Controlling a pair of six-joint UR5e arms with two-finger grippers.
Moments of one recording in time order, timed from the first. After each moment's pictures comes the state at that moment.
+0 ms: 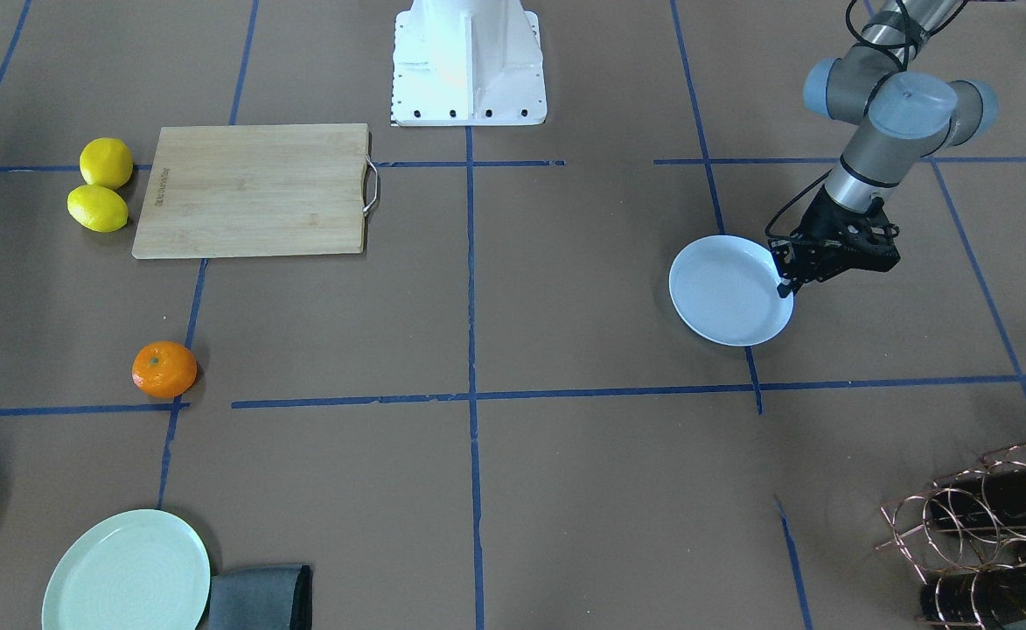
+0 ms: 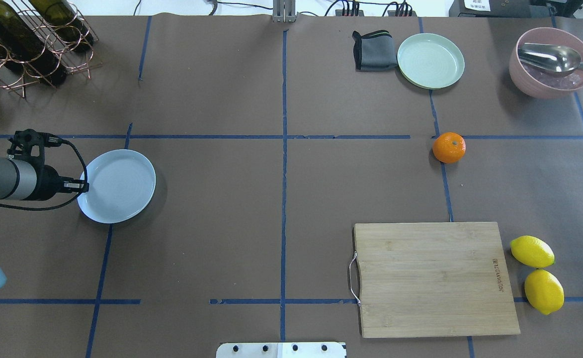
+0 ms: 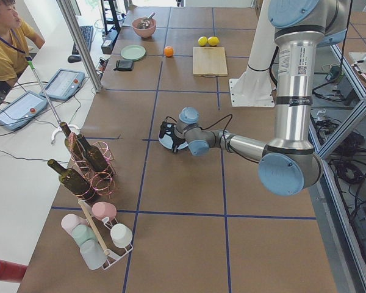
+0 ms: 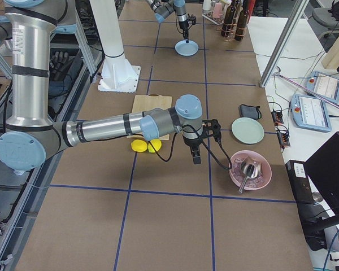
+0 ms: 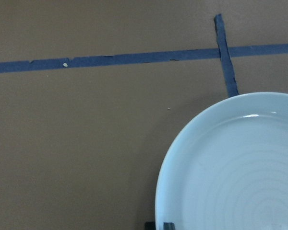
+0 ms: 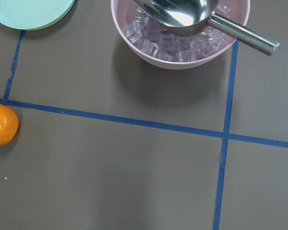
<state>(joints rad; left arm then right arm) -0.73 -1.56 -1.71 -2.37 -1.87 -1.00 1.45 -1.66 1.87 -1.40 2.34 0.20</state>
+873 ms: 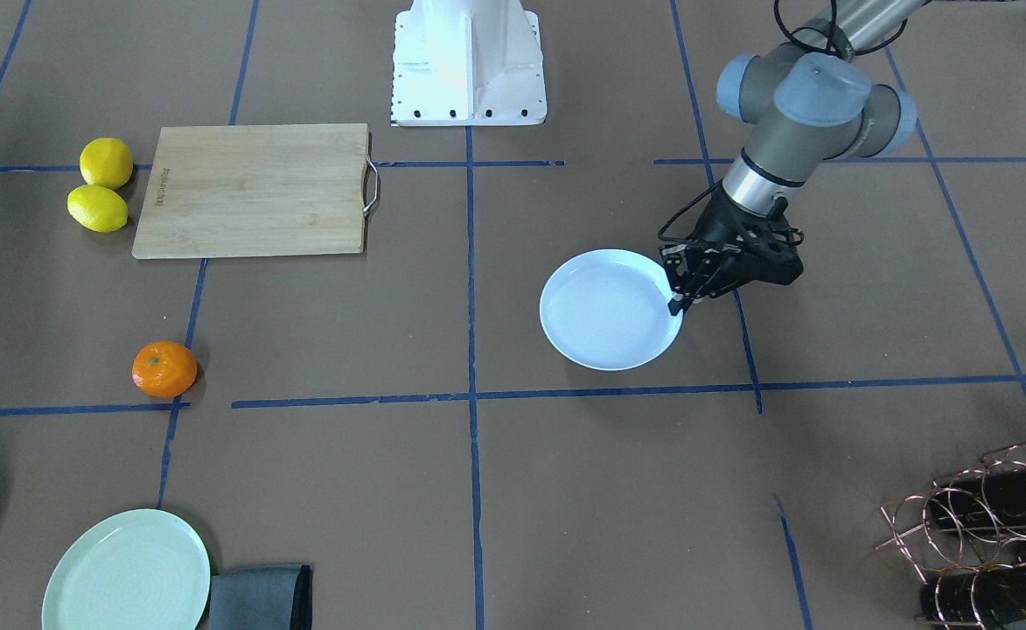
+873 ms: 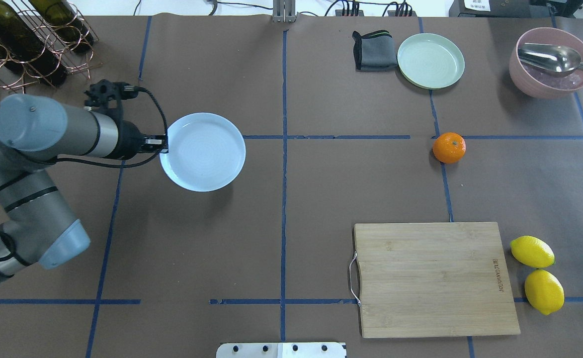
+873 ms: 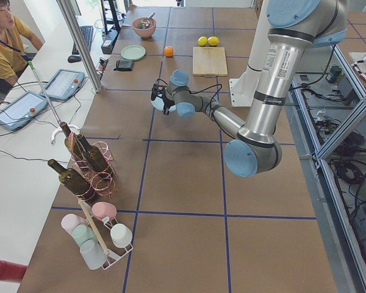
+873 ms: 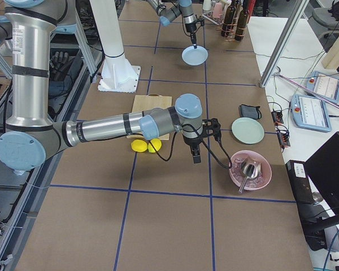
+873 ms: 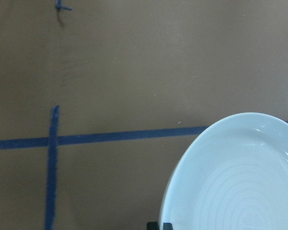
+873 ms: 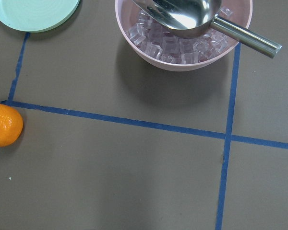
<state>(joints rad) -0.68 -1.95 -1.69 -2.16 -1.86 -1.19 1.45 -1.67 1.87 -1.40 2.35 0.20</state>
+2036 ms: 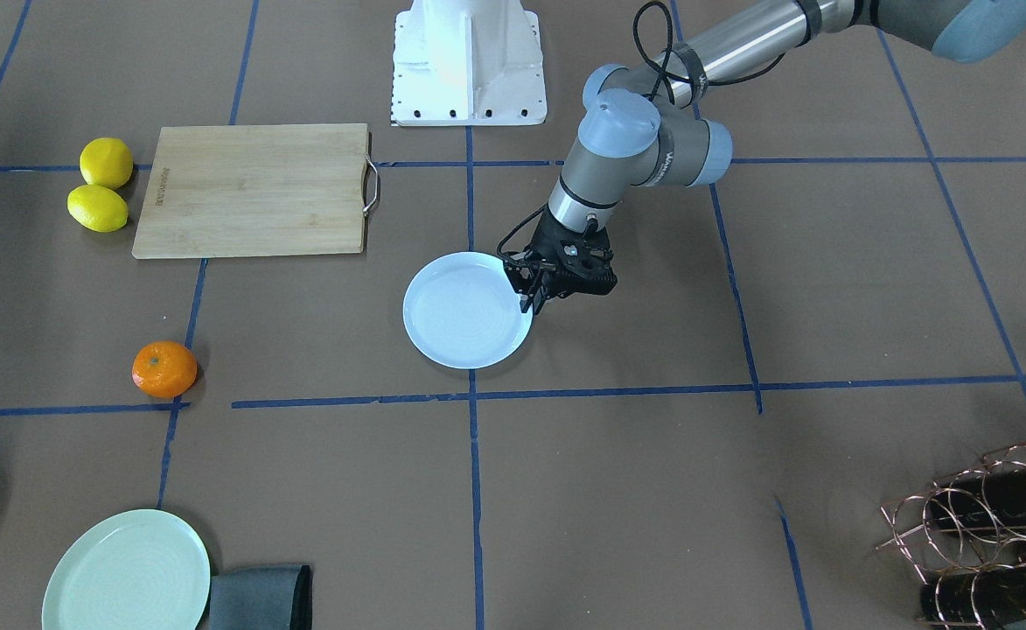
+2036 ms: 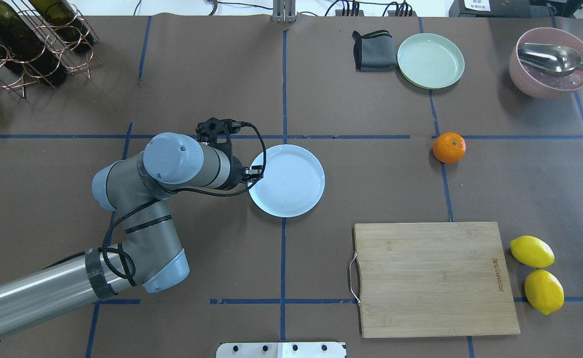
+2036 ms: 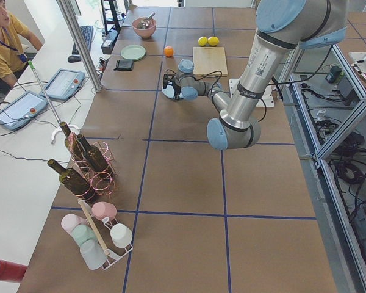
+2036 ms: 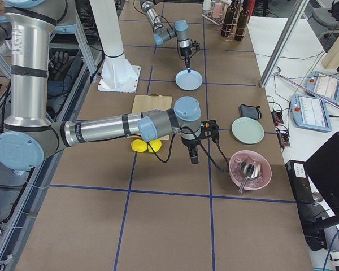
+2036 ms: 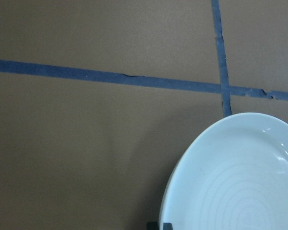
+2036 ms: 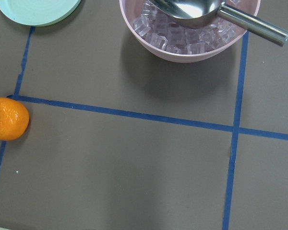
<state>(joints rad) -0.51 -2.18 -1.49 -2.14 -1.76 -1.31 1.45 -1.68 1.87 -1.40 2.38 0.20</state>
